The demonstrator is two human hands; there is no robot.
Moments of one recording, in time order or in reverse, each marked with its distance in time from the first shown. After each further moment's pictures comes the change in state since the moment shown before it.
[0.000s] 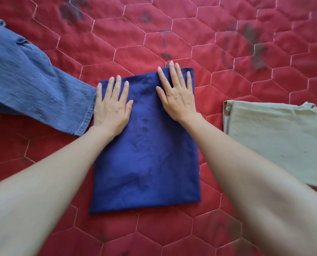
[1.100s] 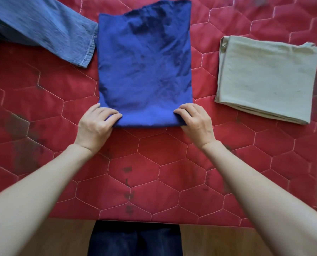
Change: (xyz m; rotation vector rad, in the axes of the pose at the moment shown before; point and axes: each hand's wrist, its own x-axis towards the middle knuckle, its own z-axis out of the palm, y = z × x) left_hand -0.235 0.006 -0.017 -0.134 0.367 0.368; right_hand -0.264 -0.004 -0.009 0.258 0.242 -0.219
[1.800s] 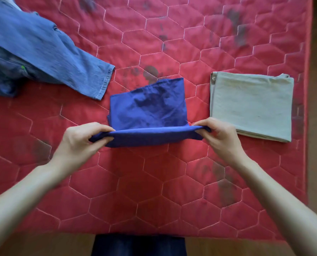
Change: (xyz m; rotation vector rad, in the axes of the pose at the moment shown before) left_hand 0.048 -0.016 -0.128 -0.532 -0.177 -0.269; right_hand 0.041 -0.012 -0.124 0.410 -0.135 0.325
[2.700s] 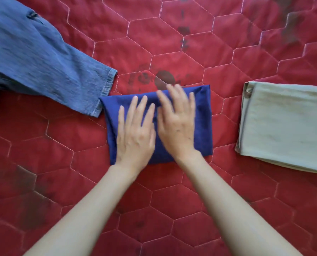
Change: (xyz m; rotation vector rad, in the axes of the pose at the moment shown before) left_hand 0.109 -0.035 0.137 0.364 0.149 -0.161; right_hand 0.147 -0.005 0.164 -0.363 0.329 -0.089
